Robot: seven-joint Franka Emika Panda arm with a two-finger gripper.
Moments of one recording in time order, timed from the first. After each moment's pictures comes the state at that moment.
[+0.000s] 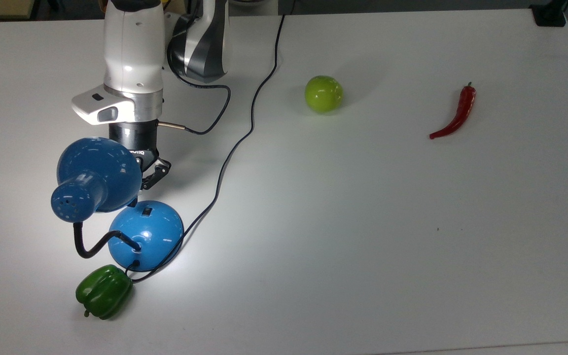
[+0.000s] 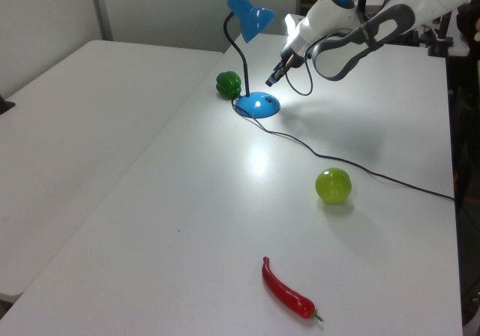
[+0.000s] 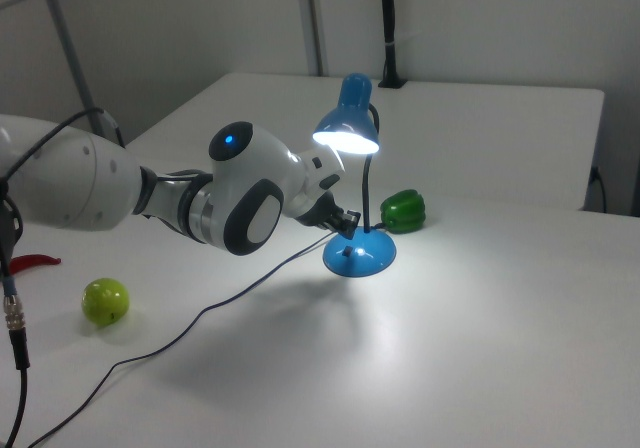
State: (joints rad) arm -0.03 0.49 -0.13 -1.80 -0.01 2.92 -0.13
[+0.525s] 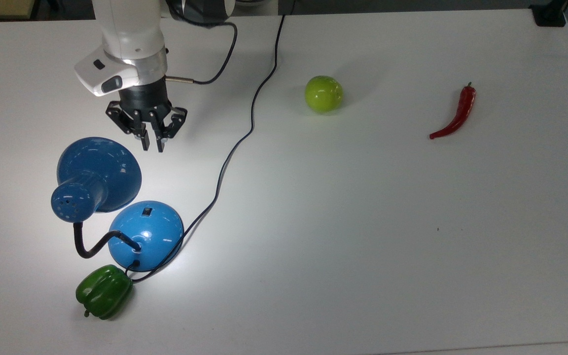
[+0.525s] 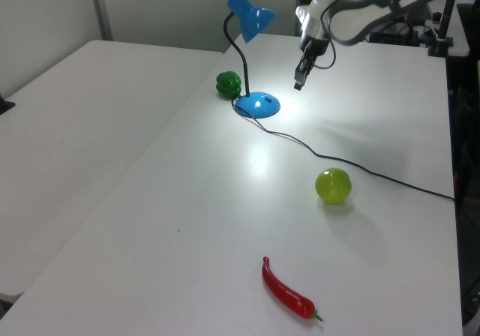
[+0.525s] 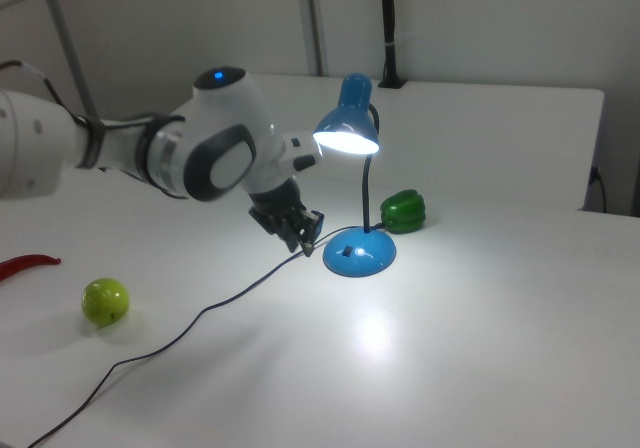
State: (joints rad) arm -0.02 0.27 -0.11 -1.84 -0.01 2.37 -0.13
